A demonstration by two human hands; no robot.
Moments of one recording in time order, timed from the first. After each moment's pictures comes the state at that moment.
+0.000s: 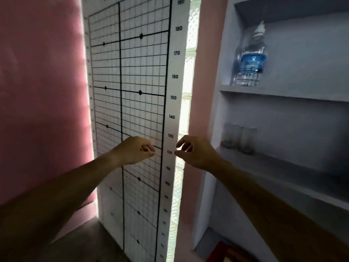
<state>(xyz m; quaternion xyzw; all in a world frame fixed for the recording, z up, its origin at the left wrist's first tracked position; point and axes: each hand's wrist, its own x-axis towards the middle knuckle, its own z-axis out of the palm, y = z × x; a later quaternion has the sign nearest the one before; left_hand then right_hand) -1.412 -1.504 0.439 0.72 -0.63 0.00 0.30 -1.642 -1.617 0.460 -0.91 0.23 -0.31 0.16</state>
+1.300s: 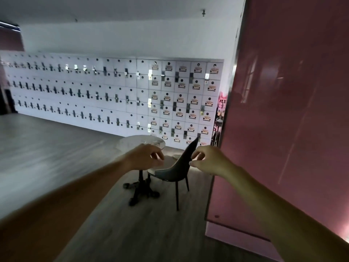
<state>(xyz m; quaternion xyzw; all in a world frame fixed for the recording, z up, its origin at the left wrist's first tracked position) -1.064 -0.660 0.400 0.97 -0.10 0.08 0.22 -1.030 -0.922 0.413 -0.93 -0.23 -0.05 0.29</state>
